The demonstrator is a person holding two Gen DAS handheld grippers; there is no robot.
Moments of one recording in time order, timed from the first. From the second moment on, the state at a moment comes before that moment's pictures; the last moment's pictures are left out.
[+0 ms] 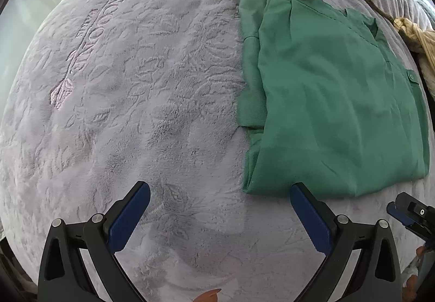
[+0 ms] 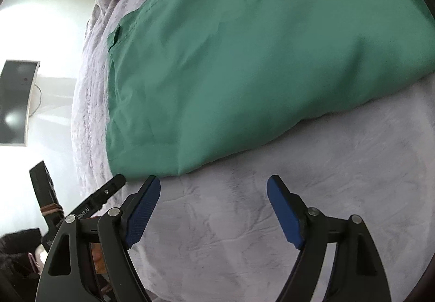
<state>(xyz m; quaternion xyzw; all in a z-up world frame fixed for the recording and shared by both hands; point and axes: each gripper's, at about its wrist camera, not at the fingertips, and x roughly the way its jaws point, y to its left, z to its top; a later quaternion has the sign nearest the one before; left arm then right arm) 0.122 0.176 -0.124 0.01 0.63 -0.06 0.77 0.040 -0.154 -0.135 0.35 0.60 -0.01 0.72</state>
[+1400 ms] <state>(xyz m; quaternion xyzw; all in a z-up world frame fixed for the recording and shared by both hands) 0.210 0.204 -0.130 -0.26 0.62 -0.27 0.69 0.109 -0.128 -0.143 0.56 0.47 0.12 0.67</state>
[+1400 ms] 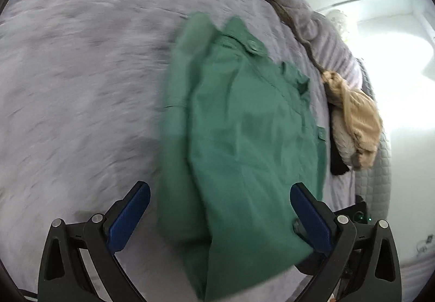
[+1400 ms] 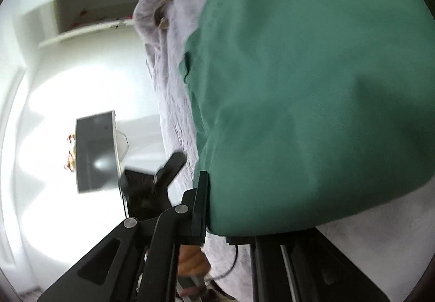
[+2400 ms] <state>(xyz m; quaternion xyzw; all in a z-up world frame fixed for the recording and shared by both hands) 0.230 0.135 -0.117 -0.23 0.61 -0.27 0.71 0.109 -0.246 -0.138 0.30 0.57 0.02 0.76</state>
